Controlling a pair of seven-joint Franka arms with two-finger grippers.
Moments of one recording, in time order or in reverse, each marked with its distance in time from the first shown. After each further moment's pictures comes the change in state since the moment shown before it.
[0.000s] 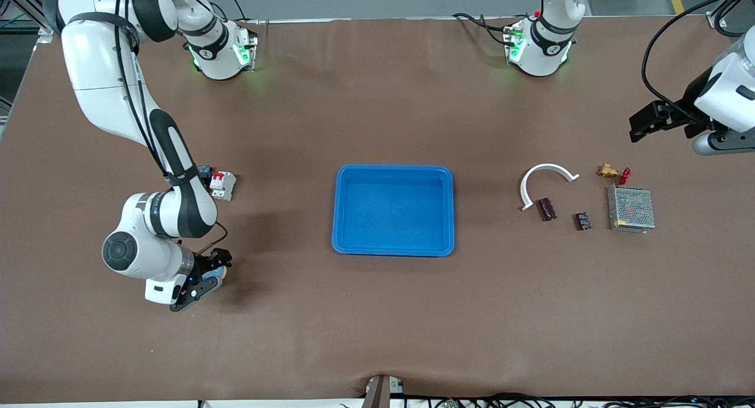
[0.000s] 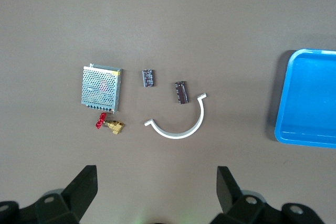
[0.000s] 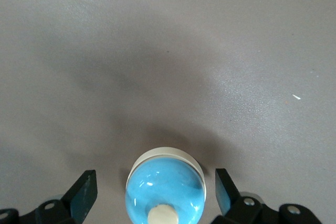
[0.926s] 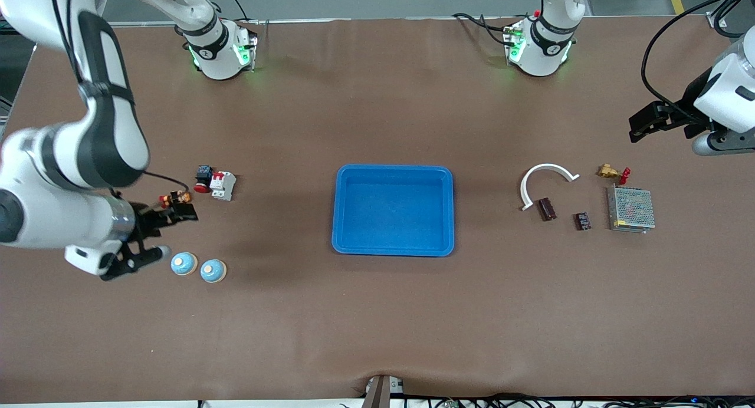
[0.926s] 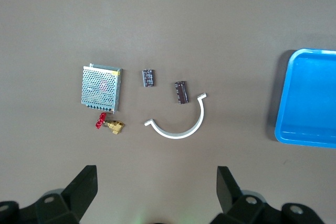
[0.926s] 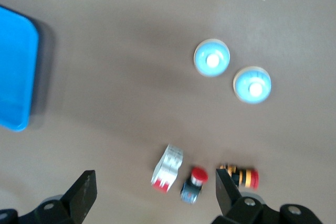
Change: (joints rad) left arm 0.000 0.001 0.000 -0.001 0.000 0.001 0.000; right arm 0.000 -0.378 -0.004 0.110 -0.001 -0.705 0.311
